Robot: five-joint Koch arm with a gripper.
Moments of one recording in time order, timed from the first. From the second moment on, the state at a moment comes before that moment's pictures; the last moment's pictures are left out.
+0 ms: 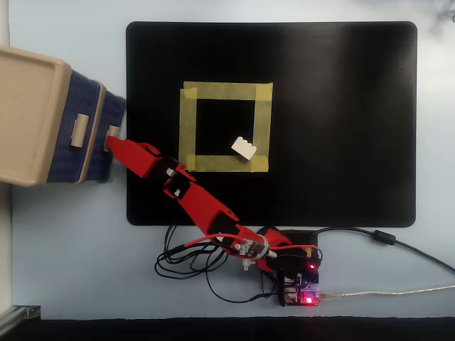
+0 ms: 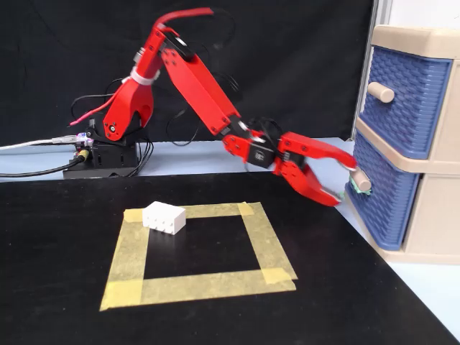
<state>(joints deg) -59.9 56.2 95.4 -35.8 -172.7</state>
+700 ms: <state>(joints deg) -51.8 67.3 119.0 -32.6 -171.0</state>
